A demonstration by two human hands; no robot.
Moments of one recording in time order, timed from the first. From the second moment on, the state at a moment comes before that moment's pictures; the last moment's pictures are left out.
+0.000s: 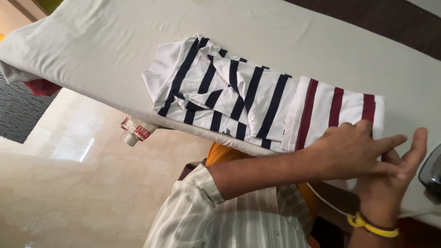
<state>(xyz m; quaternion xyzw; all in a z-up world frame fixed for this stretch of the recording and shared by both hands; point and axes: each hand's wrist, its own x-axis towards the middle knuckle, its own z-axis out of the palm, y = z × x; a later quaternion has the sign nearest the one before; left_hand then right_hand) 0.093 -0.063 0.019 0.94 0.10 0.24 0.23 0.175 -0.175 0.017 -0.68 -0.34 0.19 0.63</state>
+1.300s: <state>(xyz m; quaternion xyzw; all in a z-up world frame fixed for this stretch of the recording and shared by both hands) -0.332 0.122 0.071 0.64 0.42 0.37 0.53 0.143 -0.139 0.004 -0.58 -0.47 0.43 0.50</state>
